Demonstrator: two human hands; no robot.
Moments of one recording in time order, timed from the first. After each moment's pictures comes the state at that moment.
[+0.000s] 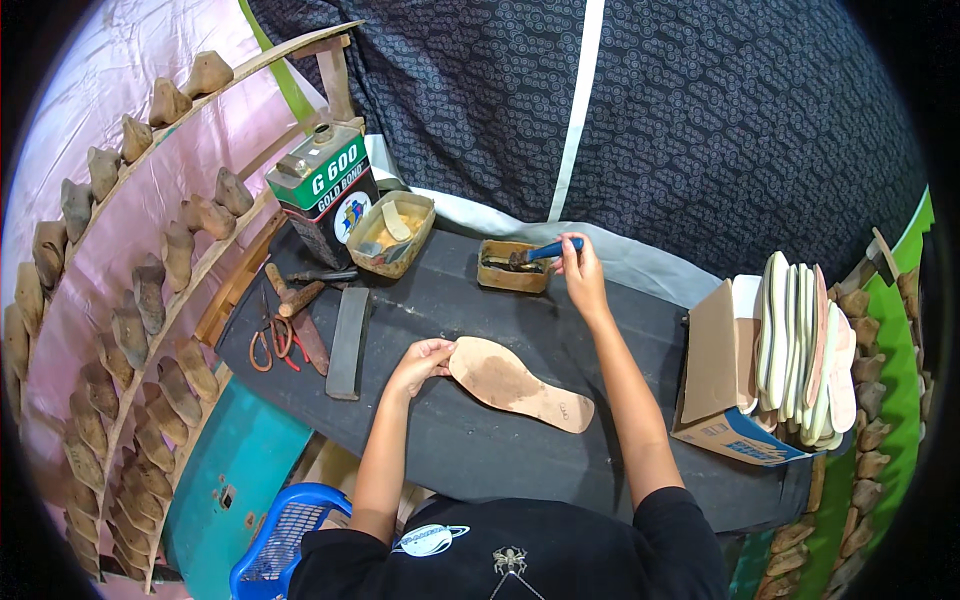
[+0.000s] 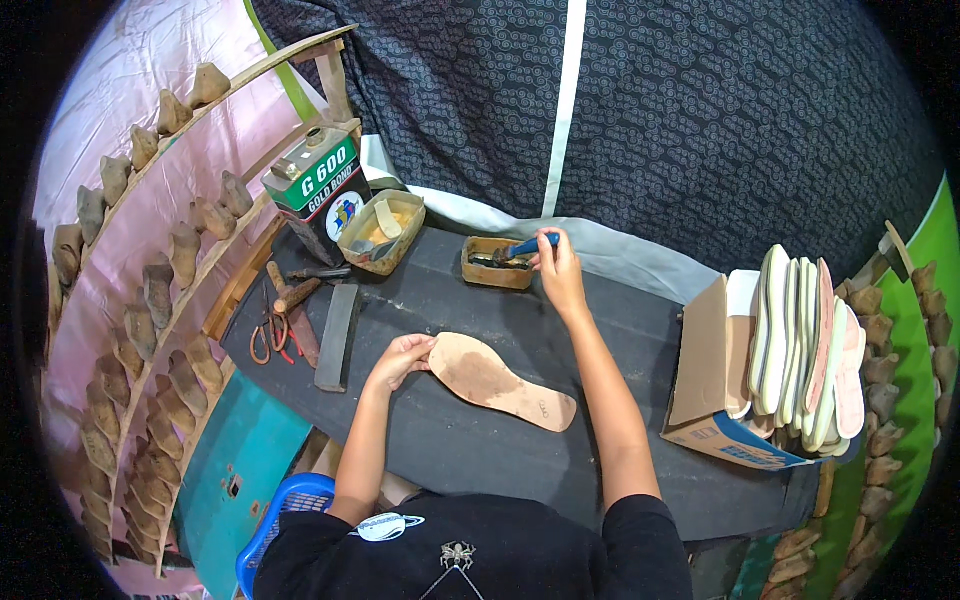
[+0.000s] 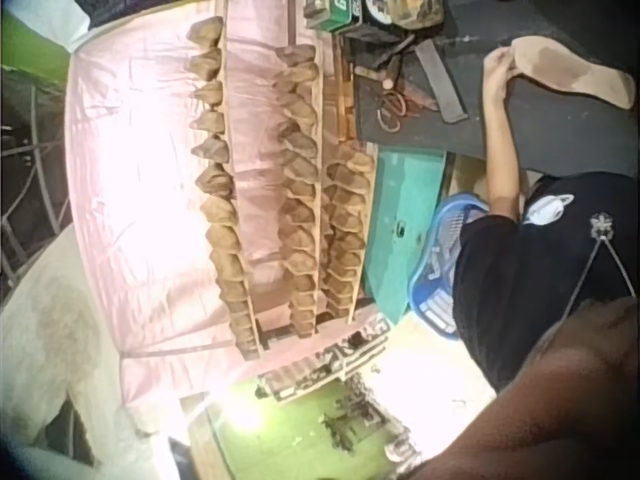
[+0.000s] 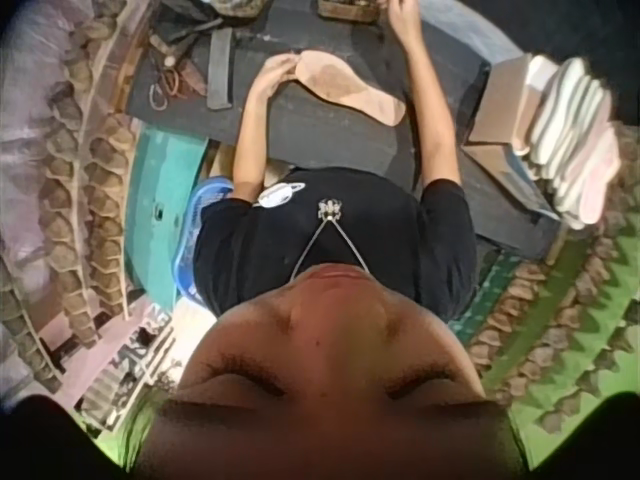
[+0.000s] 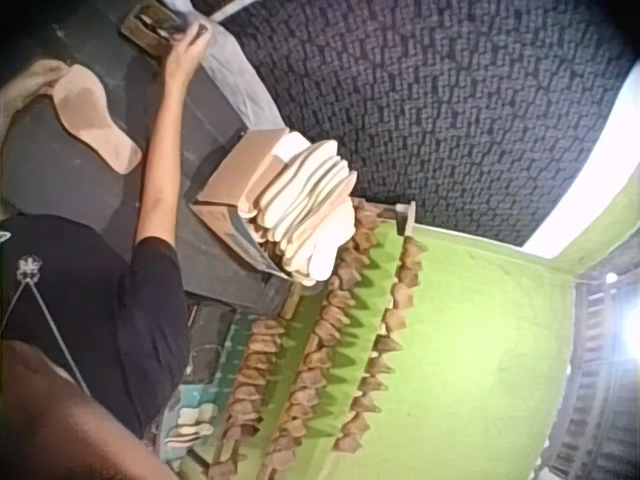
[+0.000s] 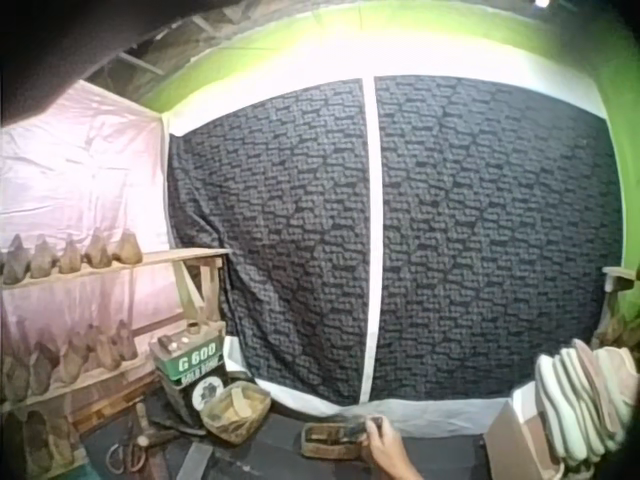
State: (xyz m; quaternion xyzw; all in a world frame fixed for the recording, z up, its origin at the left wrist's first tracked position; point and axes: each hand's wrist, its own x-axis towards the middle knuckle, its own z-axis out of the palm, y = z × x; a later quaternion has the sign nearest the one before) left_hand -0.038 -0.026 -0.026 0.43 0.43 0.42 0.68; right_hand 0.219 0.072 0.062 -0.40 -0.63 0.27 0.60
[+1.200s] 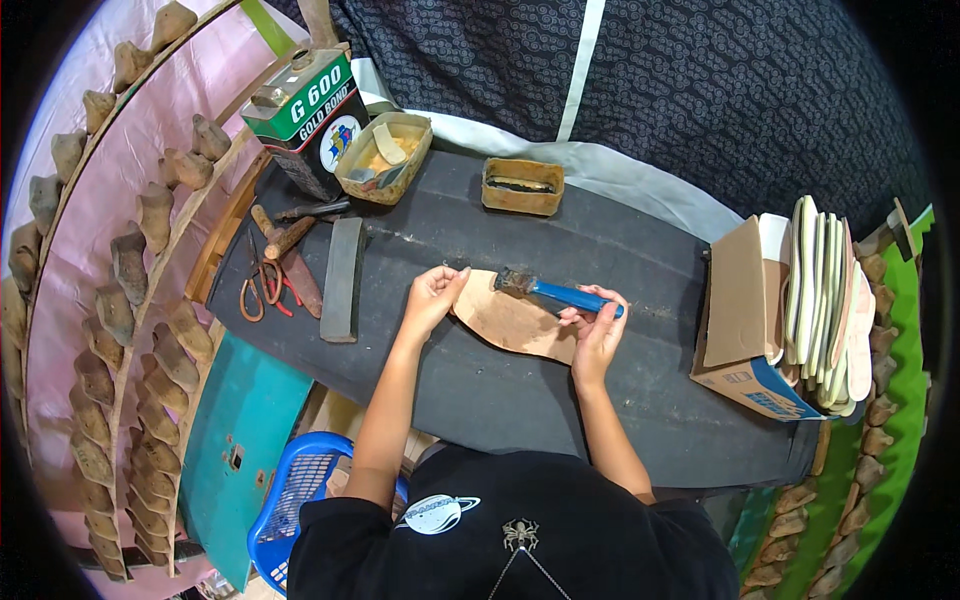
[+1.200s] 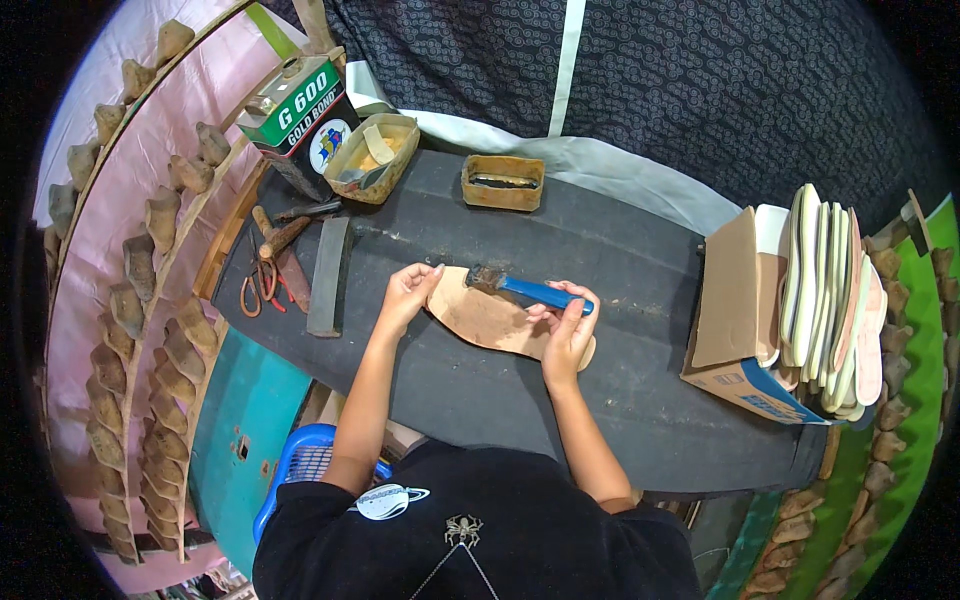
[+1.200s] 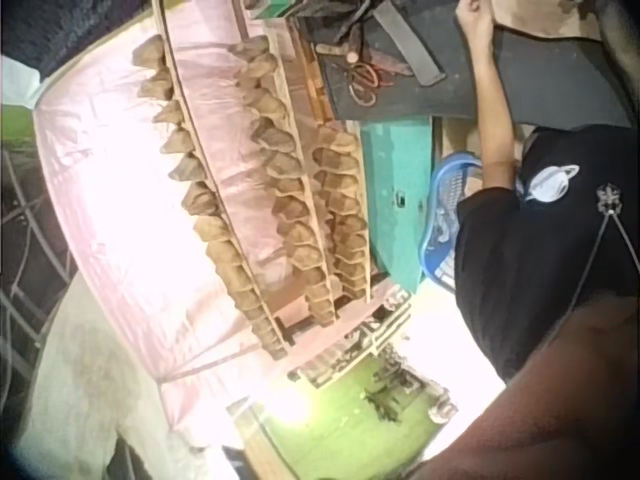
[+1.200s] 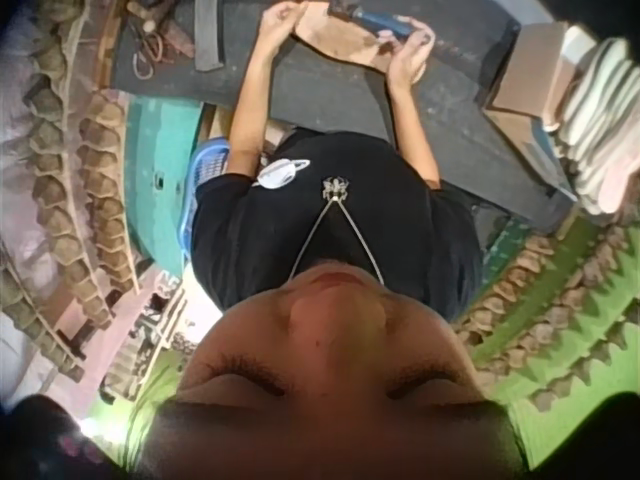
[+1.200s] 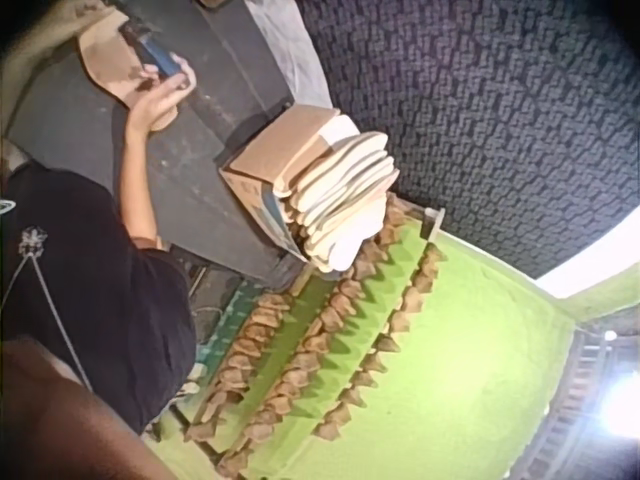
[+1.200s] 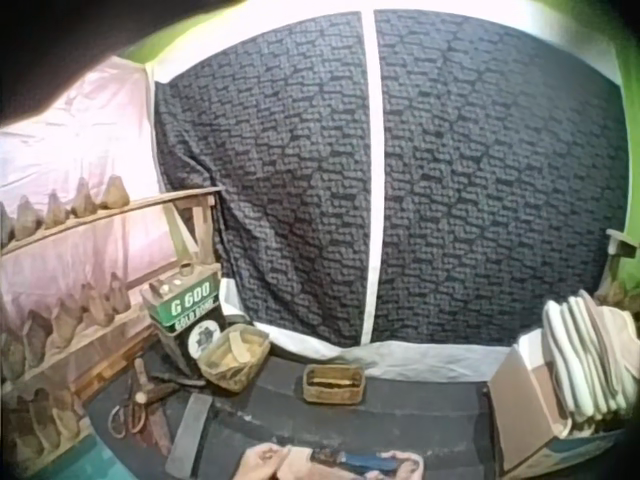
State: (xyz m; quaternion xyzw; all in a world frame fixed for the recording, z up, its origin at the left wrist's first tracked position) left_hand -0.015 -0.034 -0.026 0.48 0.47 0.51 0.54; right_hand 0.189 -0.093 0.005 -0.34 -0.41 0.40 0.75
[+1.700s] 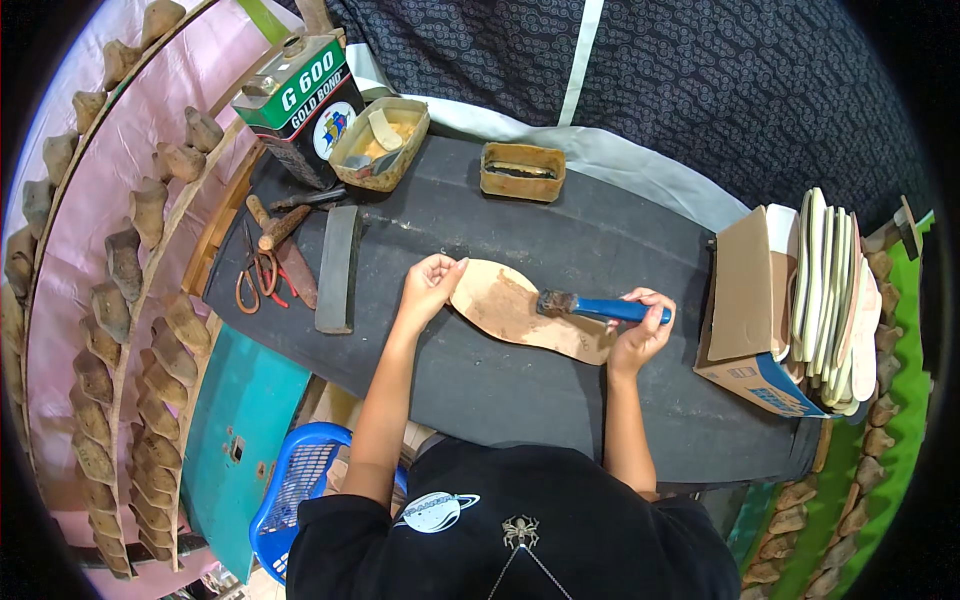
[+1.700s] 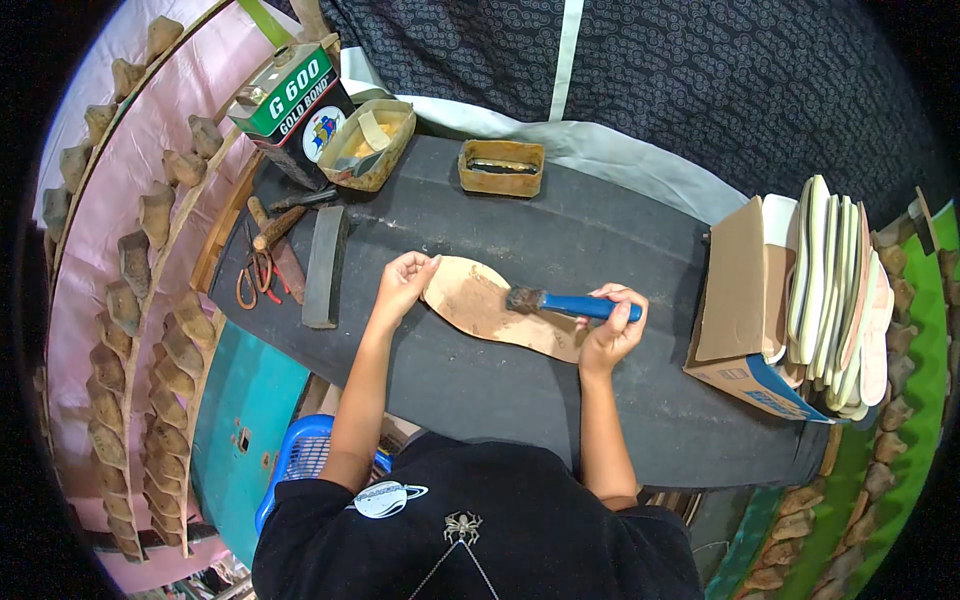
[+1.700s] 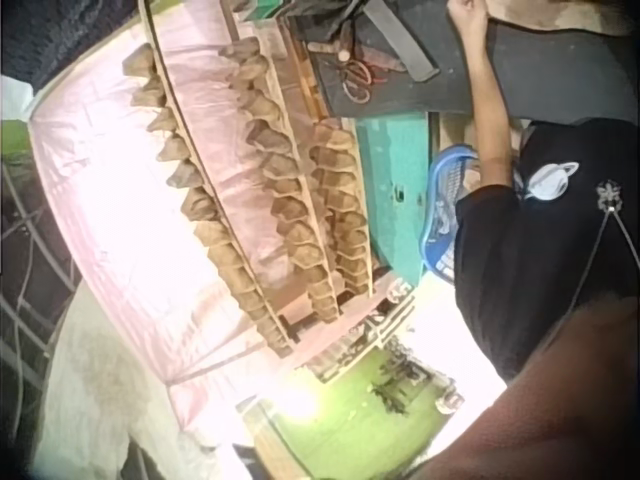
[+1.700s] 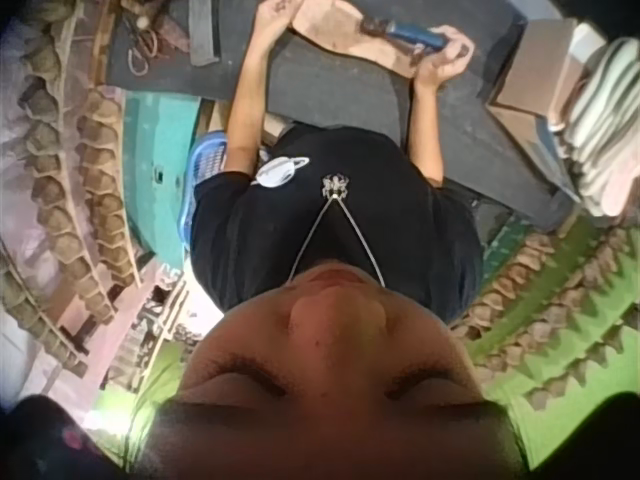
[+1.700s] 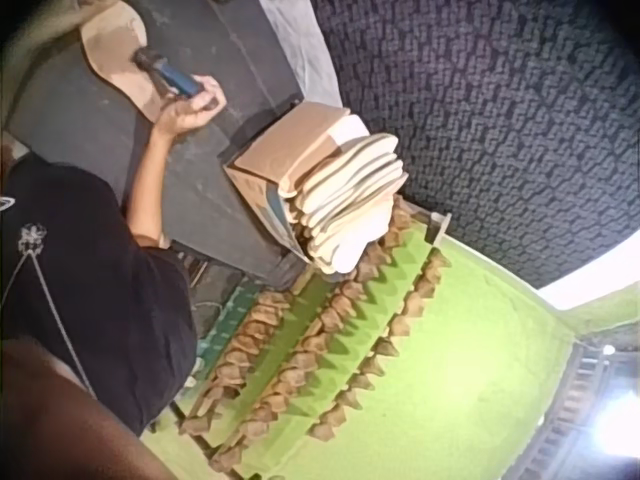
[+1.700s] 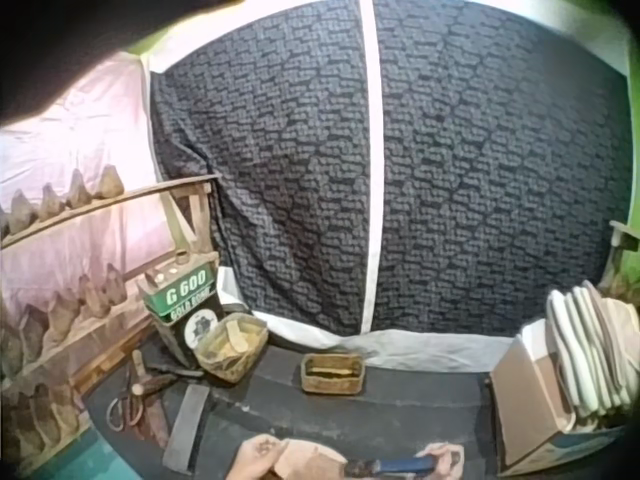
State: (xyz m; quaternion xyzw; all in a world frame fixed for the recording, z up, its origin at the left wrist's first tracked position) left_hand -0.016 -0.033 -0.028 0.50 0.47 0.50 0.53; right_hand 0.232 -0.094 0.009 -0.35 -0.44 0.24 0.79
